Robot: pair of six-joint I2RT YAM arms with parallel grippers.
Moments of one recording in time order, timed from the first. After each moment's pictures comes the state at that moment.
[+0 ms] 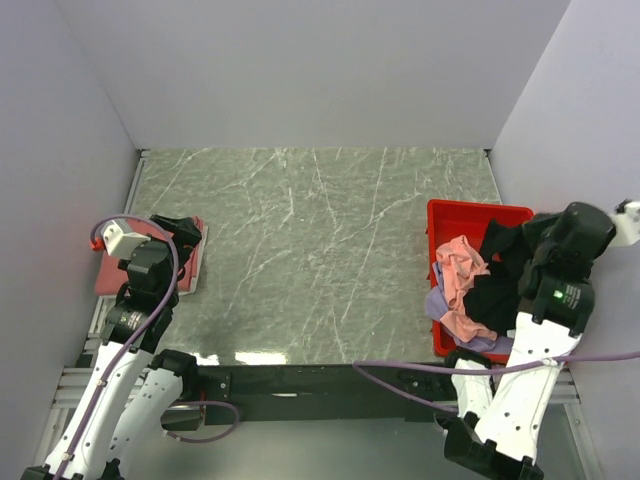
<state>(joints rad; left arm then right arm) -0.24 0.56 0.67 -0.39 -0.54 -0.92 -0.44 0.79 1.22 -0.80 0.19 0.73</state>
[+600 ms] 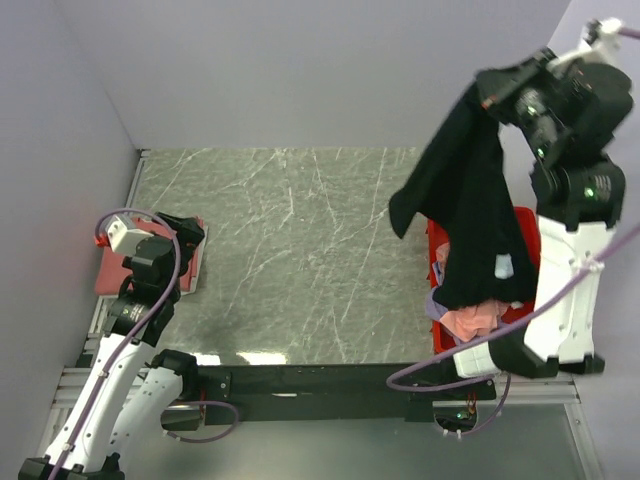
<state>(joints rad) -0.24 0.61 0.69 -0.41 -0.52 -0.95 0.03 1.39 2.23 -0.80 -0.05 0.60</state>
